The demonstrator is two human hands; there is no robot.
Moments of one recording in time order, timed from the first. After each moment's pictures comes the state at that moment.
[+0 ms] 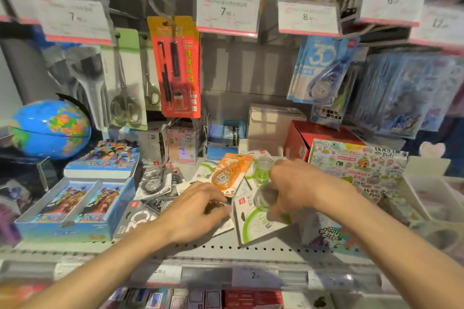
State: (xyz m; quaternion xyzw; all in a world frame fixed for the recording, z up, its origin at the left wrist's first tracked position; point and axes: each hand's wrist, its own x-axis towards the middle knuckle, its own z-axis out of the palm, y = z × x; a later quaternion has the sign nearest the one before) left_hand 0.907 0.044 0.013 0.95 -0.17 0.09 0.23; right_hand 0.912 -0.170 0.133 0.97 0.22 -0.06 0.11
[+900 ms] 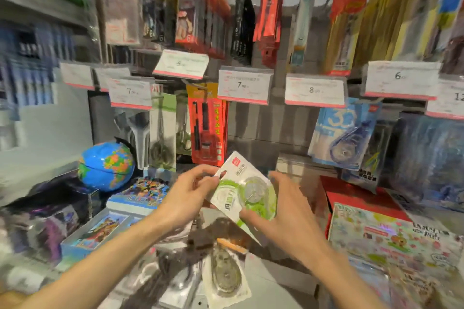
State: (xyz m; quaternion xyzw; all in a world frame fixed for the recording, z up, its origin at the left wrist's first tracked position) left_hand 0.899 0.047 0.128 0.77 -0.02 0.20 0.60; right_hand 0.952 -0.160 0.117 0.90 0.28 0.19 -0.28
